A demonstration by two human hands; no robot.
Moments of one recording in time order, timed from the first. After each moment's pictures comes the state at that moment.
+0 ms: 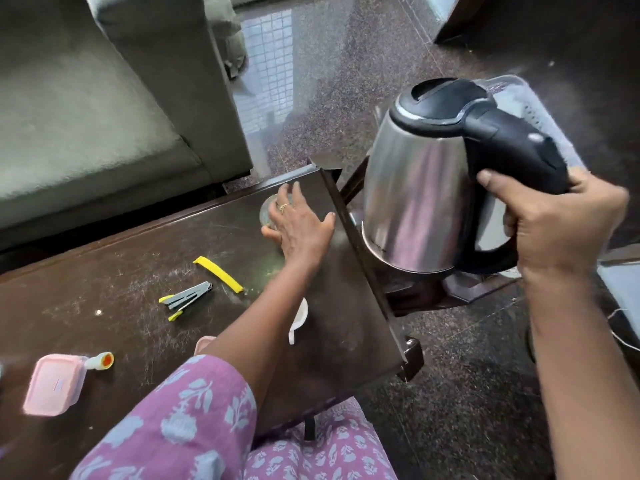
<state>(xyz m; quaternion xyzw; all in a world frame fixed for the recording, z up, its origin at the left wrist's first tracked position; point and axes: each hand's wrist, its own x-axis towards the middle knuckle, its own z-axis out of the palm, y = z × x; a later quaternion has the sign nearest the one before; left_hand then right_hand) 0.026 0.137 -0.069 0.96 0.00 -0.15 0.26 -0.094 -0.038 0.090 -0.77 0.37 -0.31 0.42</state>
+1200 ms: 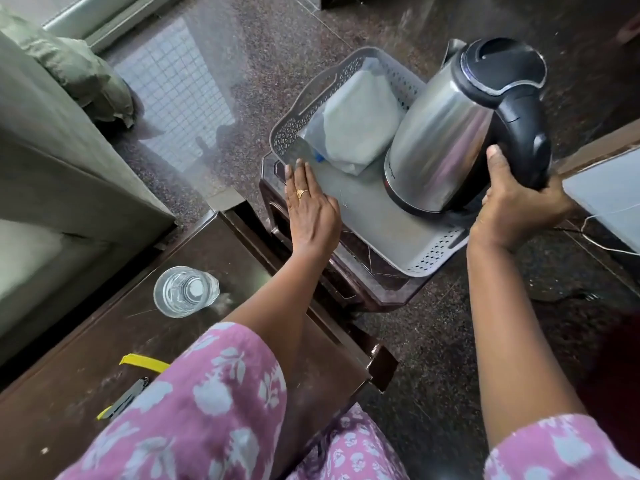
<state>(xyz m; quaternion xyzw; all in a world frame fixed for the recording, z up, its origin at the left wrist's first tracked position) 0.001 -0.068 -0.085 0.91 -0.28 -0.12 0.27 -0.149 -0.199 0.006 -0.50 0.62 -0.51 0.32</state>
